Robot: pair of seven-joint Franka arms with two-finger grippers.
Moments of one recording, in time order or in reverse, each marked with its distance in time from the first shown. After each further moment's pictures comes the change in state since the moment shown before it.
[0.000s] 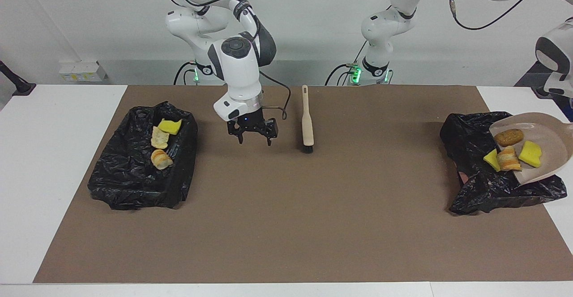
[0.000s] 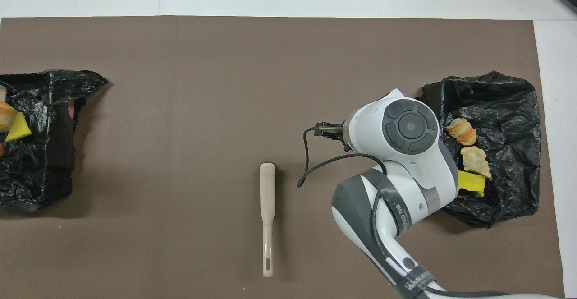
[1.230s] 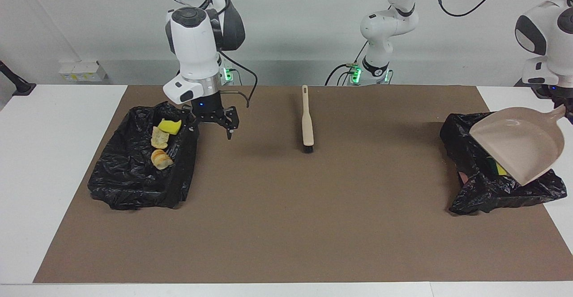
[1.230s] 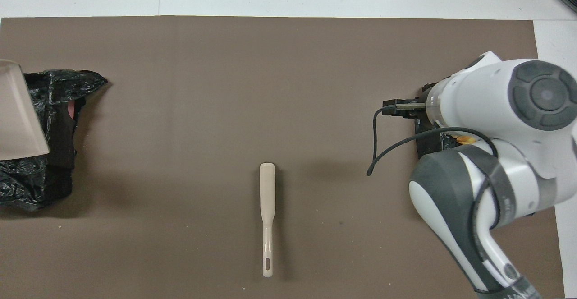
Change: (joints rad) left arm -0.116 -0.142 -0.016 -0.060 -0.243 -0.218 -0.406; right arm -0.197 -0.130 -0.006 0.111 -0.029 -0.230 -0.245
